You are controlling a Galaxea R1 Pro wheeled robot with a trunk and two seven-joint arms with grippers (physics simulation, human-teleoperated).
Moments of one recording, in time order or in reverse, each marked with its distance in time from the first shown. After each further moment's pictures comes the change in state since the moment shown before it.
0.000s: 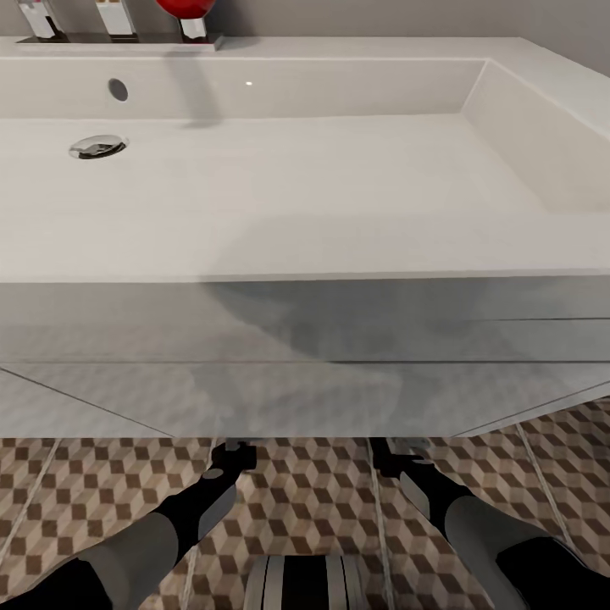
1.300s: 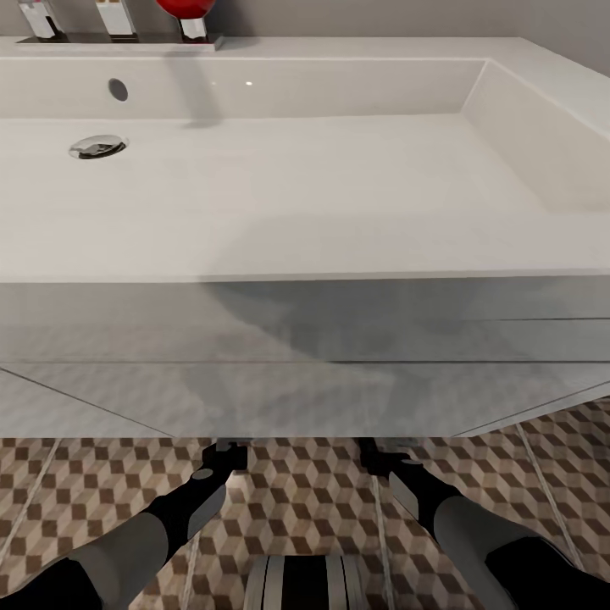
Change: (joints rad) left arm 0.000 0.037 0.001 0.004 0.002 -0.002 -0.021; right arm 0.000 0.042 0.000 0.000 -0.001 -0.032 0.016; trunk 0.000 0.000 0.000
